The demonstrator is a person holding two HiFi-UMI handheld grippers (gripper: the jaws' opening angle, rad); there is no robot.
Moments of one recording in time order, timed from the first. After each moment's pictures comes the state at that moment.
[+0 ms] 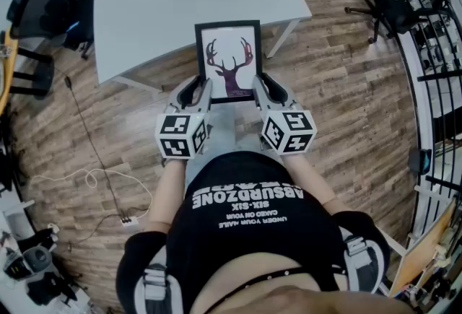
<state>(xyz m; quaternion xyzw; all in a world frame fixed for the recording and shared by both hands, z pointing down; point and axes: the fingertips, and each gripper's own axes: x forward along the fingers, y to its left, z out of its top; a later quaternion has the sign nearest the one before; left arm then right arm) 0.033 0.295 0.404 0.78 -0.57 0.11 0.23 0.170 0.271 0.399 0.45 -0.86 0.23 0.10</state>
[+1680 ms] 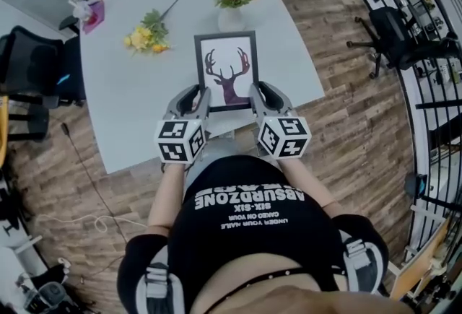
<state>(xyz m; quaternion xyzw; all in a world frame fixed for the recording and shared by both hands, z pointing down) -0.059 -0.045 0.423 0.79 -0.55 0.10 0.26 0.079 -0.066 0.417 0.47 -0.84 0.23 0.10</state>
